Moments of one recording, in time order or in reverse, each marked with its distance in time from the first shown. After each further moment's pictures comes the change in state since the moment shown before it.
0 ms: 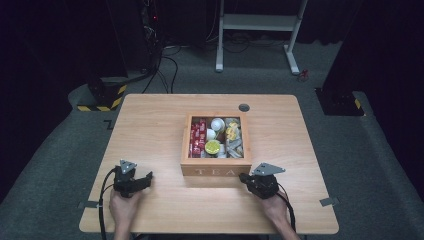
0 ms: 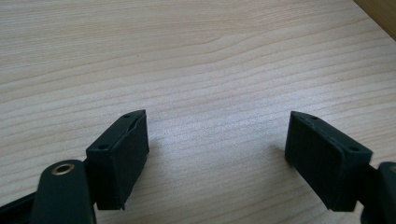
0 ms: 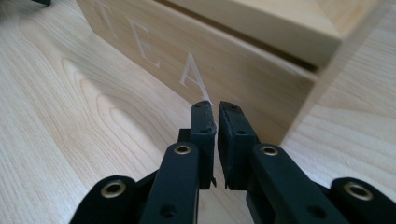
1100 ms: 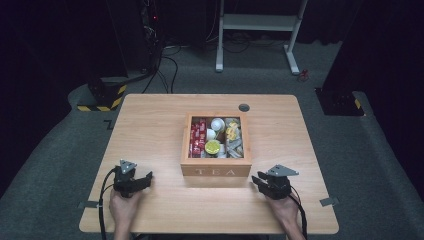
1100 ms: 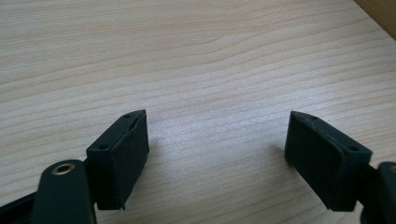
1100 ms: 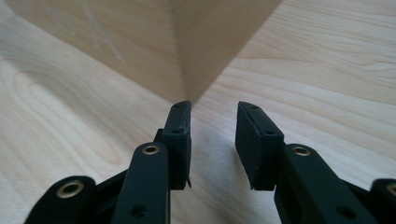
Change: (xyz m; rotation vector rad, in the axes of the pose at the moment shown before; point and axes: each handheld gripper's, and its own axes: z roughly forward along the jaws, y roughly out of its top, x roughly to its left) left arm 0.000 0.000 0.000 0.000 0.002 -0.001; right arm -0.030 -0.029 -0.011 0.011 -0.128 0.081
